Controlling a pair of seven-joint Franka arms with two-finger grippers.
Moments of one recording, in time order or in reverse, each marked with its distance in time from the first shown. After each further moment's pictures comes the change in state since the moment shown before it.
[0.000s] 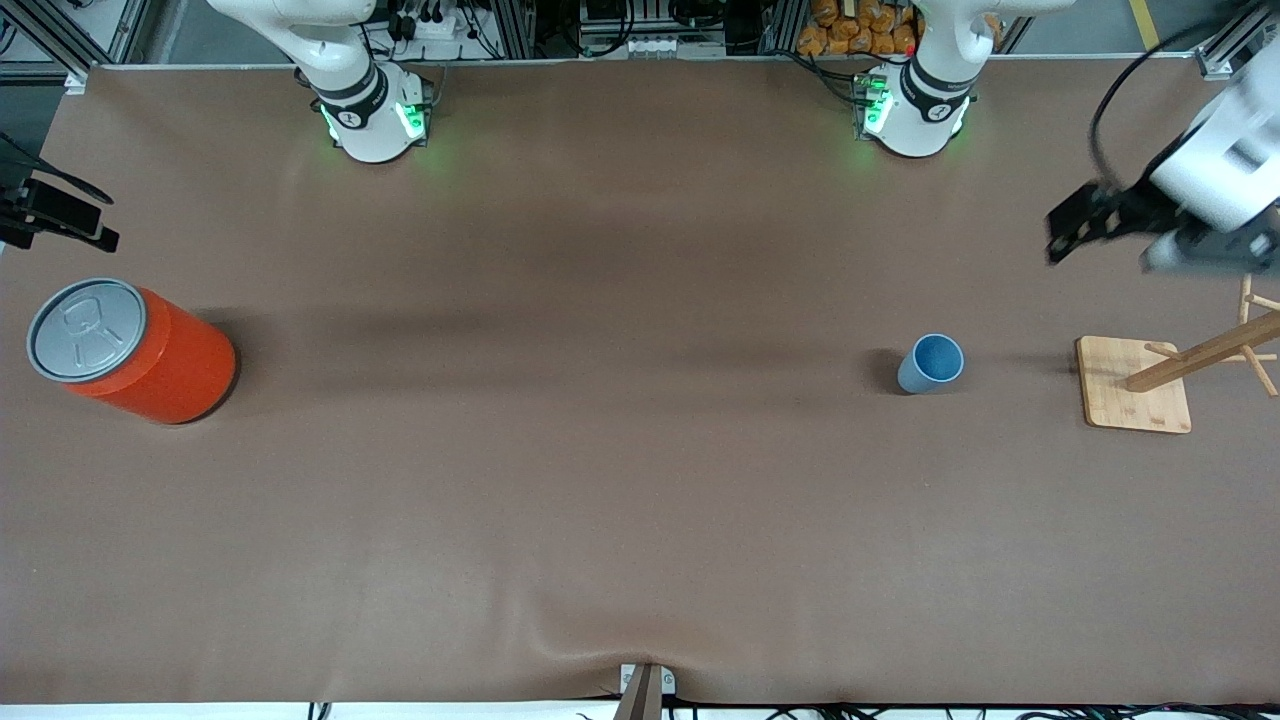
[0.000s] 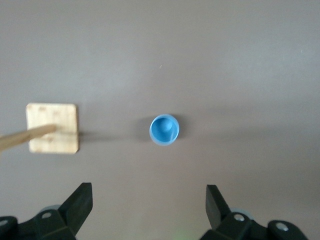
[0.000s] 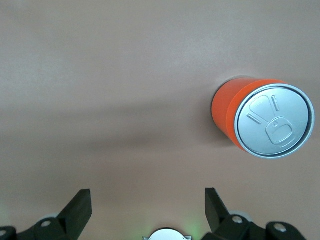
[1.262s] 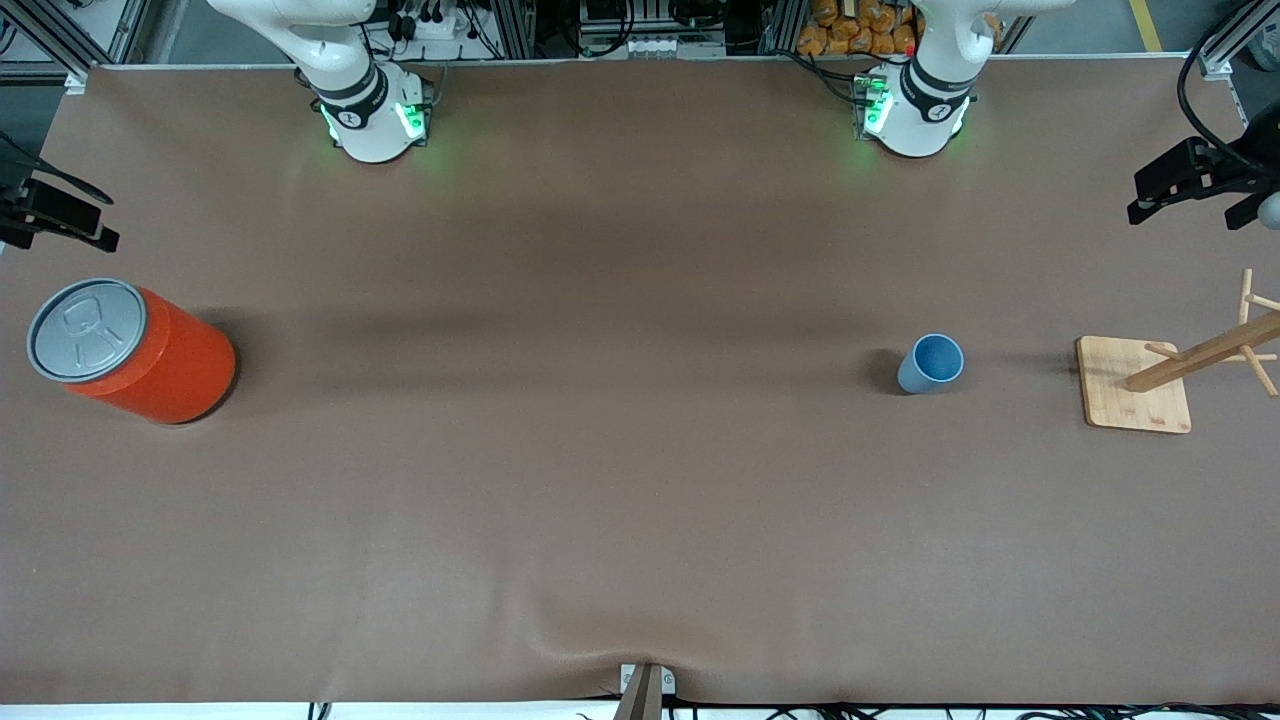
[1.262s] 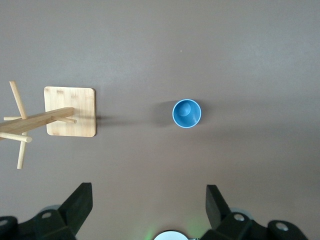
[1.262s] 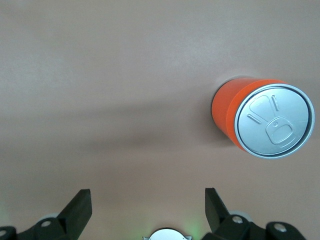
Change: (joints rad) left arm 0.004 -0.014 0.102 -0.014 -0.001 -0.035 0.093; right arm 0.000 0.000 0.000 0.000 0.000 0.000 0.000
